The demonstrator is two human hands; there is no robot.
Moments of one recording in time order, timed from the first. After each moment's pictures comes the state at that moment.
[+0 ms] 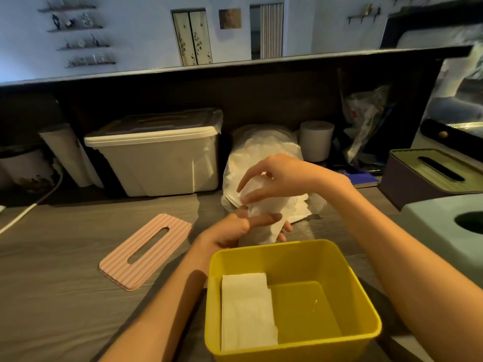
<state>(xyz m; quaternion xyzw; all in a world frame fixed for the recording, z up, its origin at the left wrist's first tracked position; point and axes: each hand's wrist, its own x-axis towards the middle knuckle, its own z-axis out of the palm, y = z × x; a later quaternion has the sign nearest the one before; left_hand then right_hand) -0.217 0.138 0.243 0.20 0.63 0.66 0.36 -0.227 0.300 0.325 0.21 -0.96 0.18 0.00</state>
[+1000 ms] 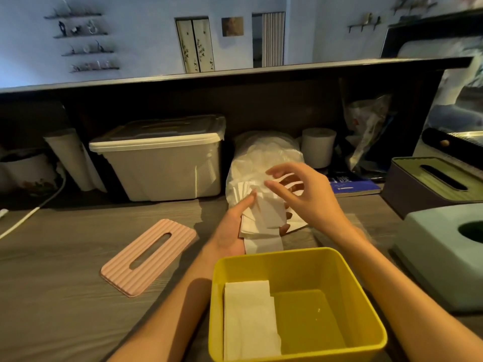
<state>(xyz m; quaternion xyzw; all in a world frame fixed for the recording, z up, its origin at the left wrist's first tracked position) -0.224 0.148 0.237 0.06 0.44 0.83 0.33 -0.211 0.321 0.262 0.13 -0.84 0.43 0.29</state>
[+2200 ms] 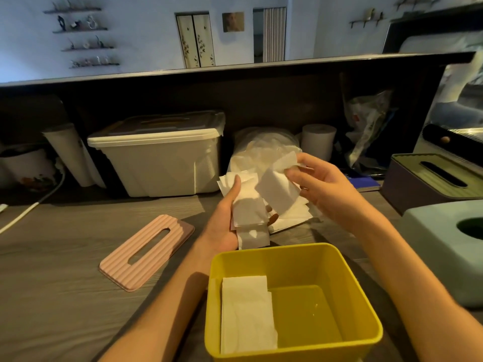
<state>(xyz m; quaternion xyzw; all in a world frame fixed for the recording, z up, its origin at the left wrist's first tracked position) -0.226 0.138 0.244 0.04 0.47 0.84 0.26 -0.186 0.339 0.285 0.17 -0.72 0.66 0.09</state>
